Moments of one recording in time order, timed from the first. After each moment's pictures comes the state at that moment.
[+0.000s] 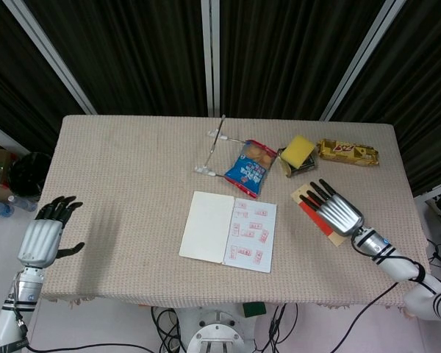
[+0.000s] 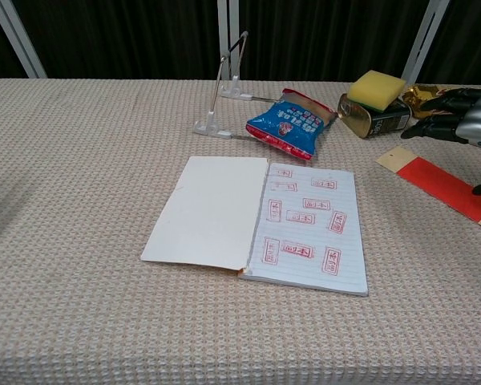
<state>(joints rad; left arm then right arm) -0.17 -1.26 -0.05 -1.57 1.48 1.41 0.10 0.61 -1.45 -0.17 -0.91 -1.71 1.21 -0.08</state>
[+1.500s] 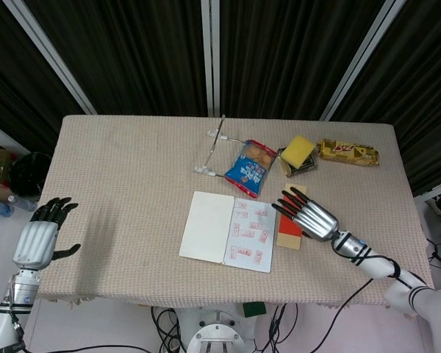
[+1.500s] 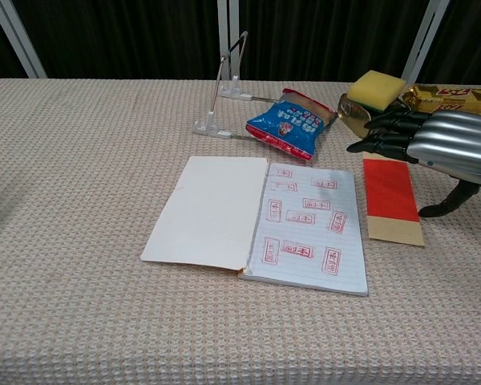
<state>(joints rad) -0.16 -1.24 -0.04 -1.58 1.47 1.42 0.10 0.66 -1.56 -0.17 -0.84 -1.82 1.25 0.09</state>
